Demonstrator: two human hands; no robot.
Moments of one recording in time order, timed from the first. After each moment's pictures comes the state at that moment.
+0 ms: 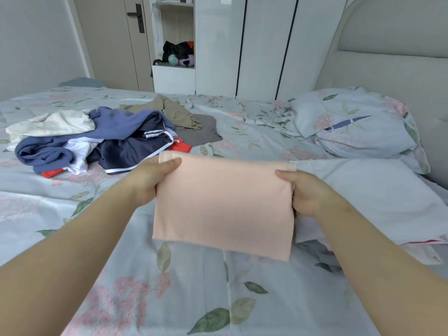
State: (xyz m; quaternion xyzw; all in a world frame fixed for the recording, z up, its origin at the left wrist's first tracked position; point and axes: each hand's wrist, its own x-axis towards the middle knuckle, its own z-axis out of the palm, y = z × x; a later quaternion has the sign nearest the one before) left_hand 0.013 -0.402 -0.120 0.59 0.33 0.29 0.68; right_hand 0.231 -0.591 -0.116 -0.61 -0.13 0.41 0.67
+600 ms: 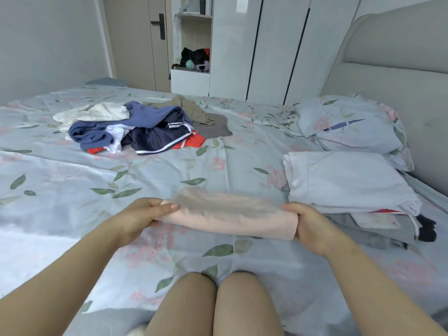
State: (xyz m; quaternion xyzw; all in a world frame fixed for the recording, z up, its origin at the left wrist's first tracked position) left_hand -0.126 -0.505 -0.169 0.66 0.35 0.19 0.64; right_hand 0.145 -0.706 -0.155 -0.66 -0.18 0.45 0.58
